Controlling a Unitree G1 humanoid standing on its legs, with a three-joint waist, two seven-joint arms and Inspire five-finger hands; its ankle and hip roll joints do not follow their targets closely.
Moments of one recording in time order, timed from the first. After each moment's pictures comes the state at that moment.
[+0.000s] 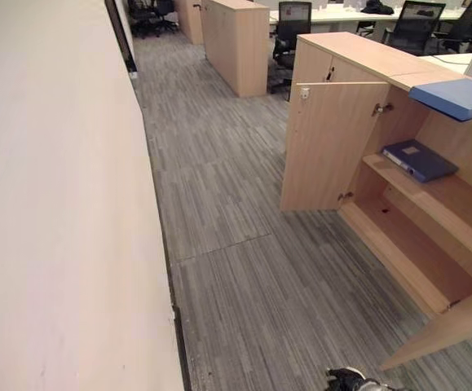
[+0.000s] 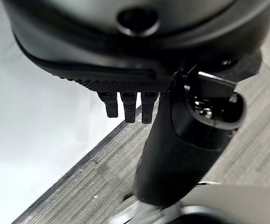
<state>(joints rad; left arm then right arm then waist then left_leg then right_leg) 0.01 0.22 -0.34 1.35 -0.03 -0.07 0.01 -0.17 -0.23 0.32 1.36 0.06 0.01 0.05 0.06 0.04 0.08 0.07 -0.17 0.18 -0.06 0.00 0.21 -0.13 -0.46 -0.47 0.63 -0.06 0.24</state>
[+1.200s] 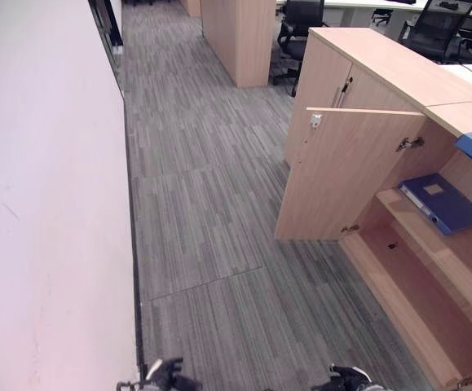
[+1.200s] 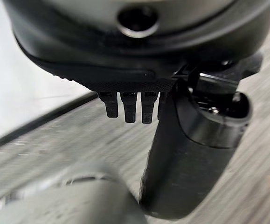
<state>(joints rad) -0.10 0.30 -0.22 1.27 -0.10 -0.10 0.06 -0.13 -0.22 0.33 1.39 0.14 0.03 0.03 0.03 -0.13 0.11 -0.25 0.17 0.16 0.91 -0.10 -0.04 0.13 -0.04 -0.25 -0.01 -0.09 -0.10</state>
